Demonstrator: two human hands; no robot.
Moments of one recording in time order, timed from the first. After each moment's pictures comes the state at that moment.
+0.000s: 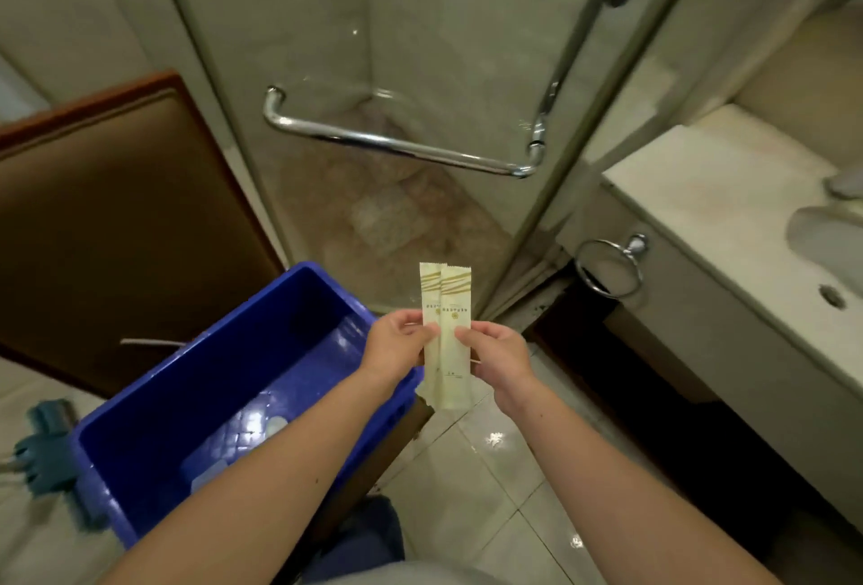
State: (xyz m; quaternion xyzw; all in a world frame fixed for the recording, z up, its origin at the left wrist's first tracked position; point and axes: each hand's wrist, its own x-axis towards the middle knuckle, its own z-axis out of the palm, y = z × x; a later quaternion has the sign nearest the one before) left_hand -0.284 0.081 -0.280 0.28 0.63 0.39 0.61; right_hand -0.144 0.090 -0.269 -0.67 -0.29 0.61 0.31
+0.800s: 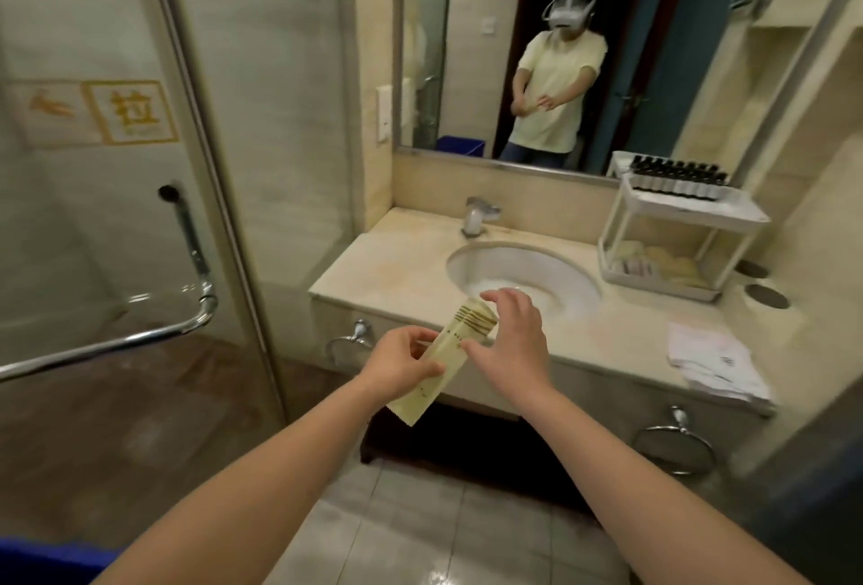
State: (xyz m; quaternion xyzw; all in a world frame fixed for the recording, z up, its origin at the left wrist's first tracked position) left_hand 0.063 0.070 -0.138 0.74 0.41 0.19 0.49; right_hand 0.211 -0.019 -0.118 -0.79 -0.50 0.03 0.35
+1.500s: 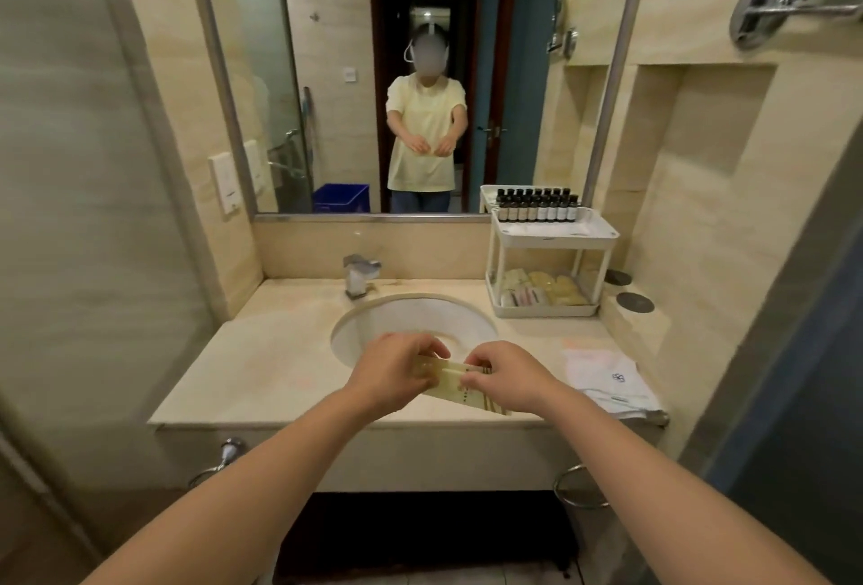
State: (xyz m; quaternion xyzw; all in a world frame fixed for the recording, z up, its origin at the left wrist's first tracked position) left_hand 0.265 0.108 -0.084 0.94 0.20 0.15 0.22; right_hand 0.400 -0.031 -0.080 -0.84 -0.46 0.17 0.24
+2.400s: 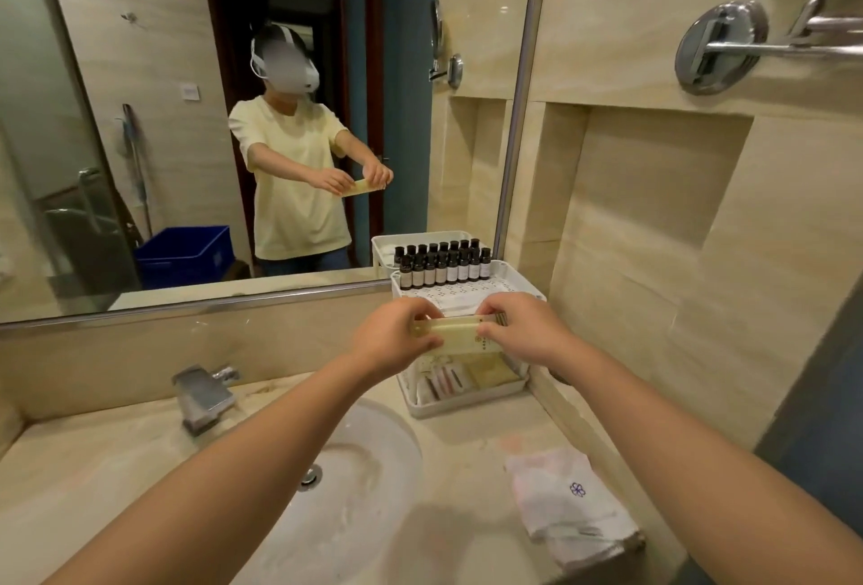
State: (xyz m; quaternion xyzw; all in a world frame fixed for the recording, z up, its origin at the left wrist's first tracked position) left_hand 0.589 0.243 -0.025 0.95 0.05 0.18 0.27; right_hand 0.683 0.059 -0.001 -0.91 -0.35 -0.01 0.22
